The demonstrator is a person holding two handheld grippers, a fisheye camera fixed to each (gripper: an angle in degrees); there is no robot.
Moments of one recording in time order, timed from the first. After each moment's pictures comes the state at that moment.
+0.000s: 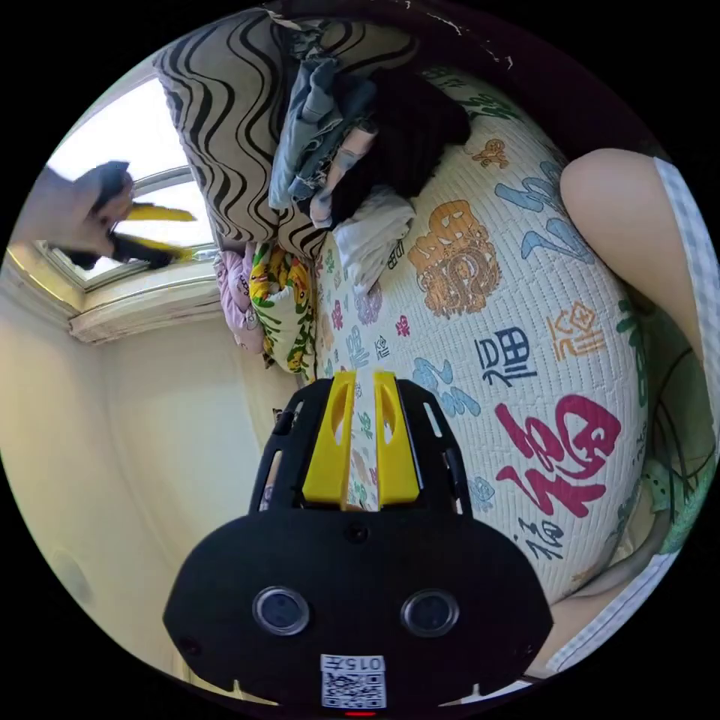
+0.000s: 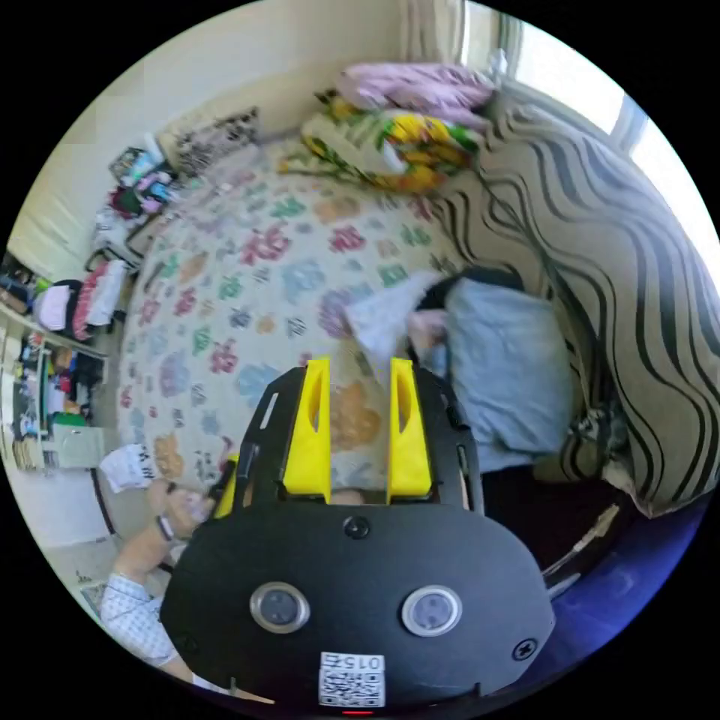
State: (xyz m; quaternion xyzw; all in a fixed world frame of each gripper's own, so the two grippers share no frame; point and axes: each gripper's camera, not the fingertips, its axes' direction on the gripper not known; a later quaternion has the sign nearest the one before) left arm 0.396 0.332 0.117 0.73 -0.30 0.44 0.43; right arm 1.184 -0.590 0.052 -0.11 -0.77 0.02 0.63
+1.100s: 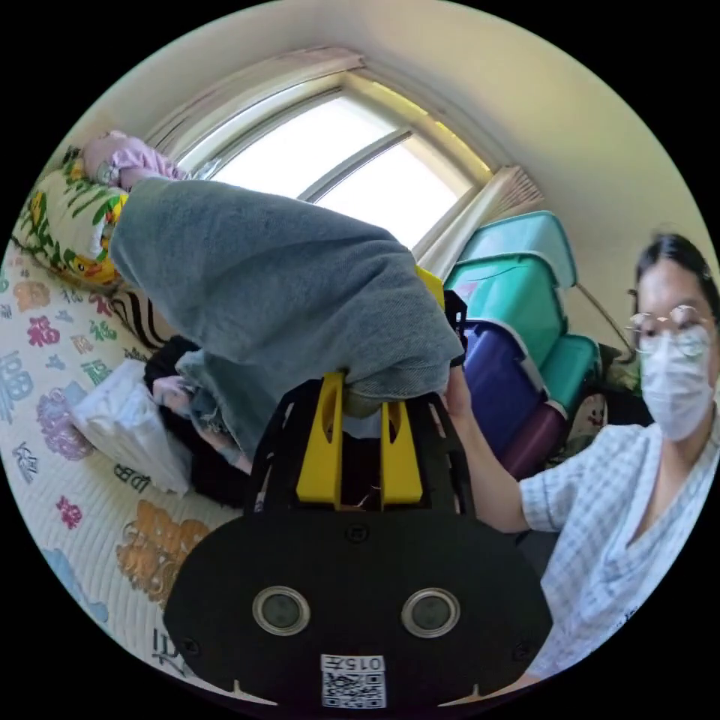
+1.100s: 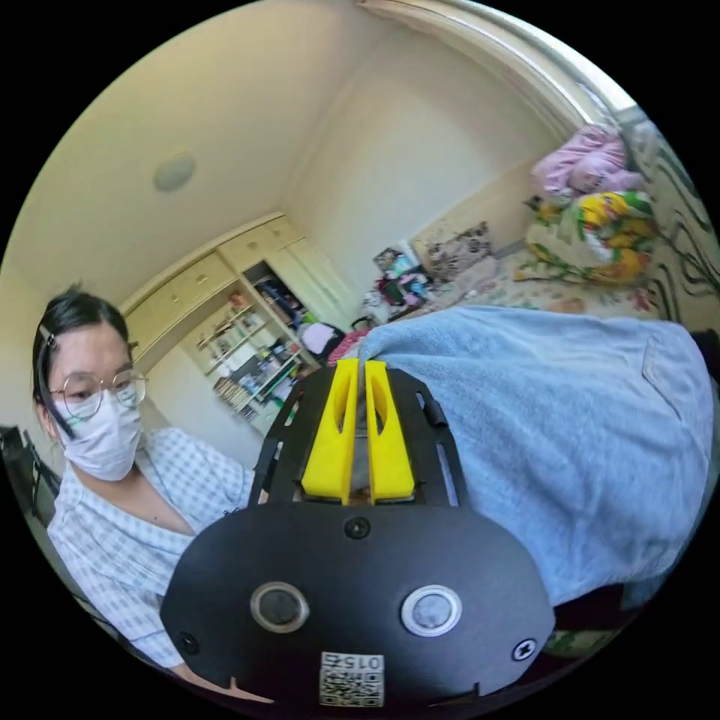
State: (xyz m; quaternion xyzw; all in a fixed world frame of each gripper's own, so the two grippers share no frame) left arm 0.326 0.071 -0.071 0.41 0.70 0.55 0.20; right arm 1.291 -0.452 0.273 0.23 -0.95 0.12 0.15
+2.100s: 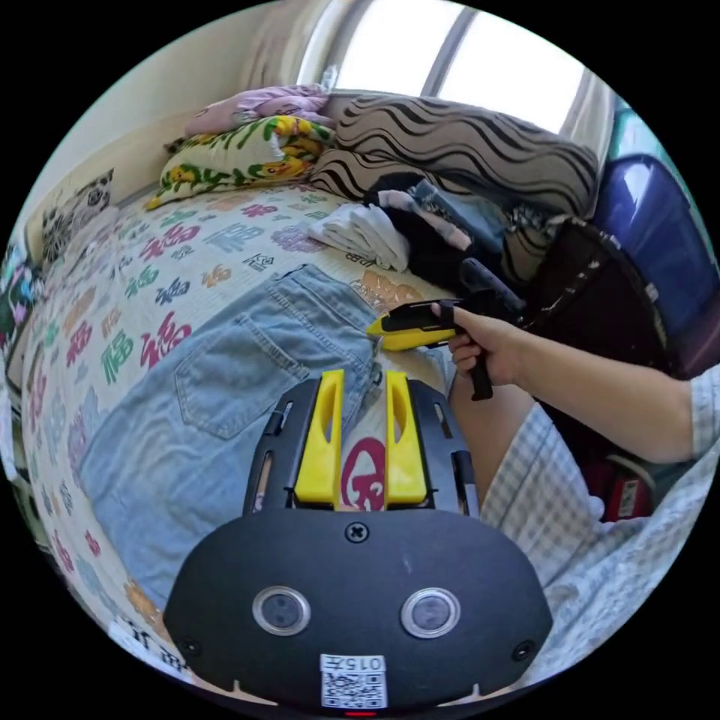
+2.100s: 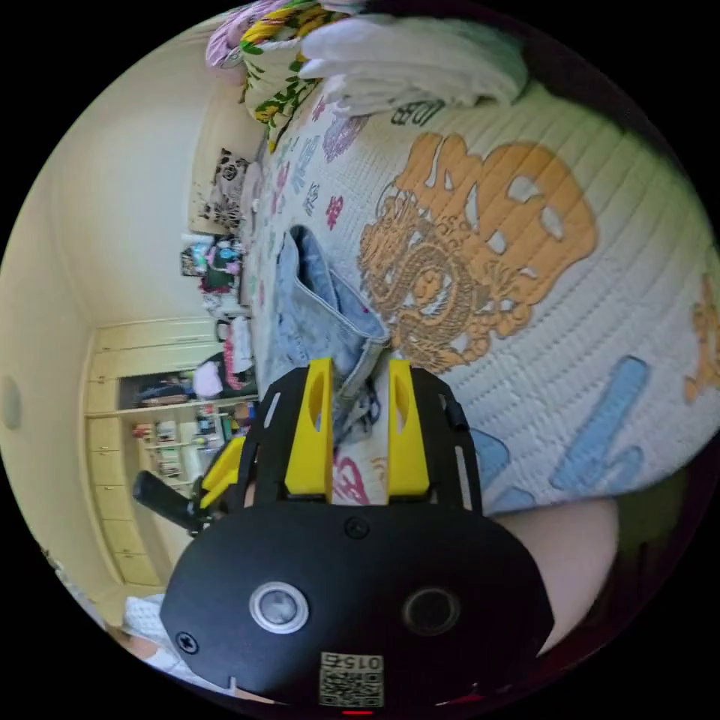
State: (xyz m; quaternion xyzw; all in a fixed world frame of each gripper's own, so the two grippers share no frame) left arm 0.231 0.100 0.032 0.51 0.37 0.49 0.60; right arm 0.964 -0.369 0.268 -0.26 -0.93 0.15 0.20
